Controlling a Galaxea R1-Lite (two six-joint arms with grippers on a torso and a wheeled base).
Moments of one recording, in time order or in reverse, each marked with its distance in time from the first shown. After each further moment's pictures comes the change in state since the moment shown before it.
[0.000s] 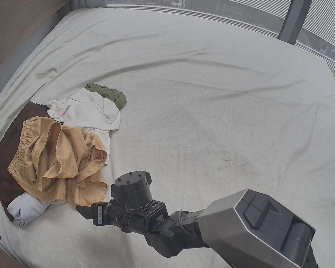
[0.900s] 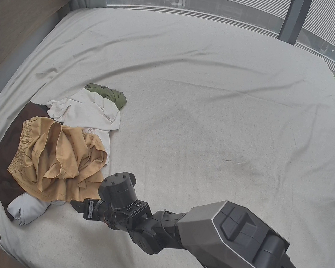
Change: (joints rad) left arm 0.000 0.000 0.000 0.000 0.000 -0.003; right arm 0.017 0.138 -0.233 0.086 -0.053 0.123
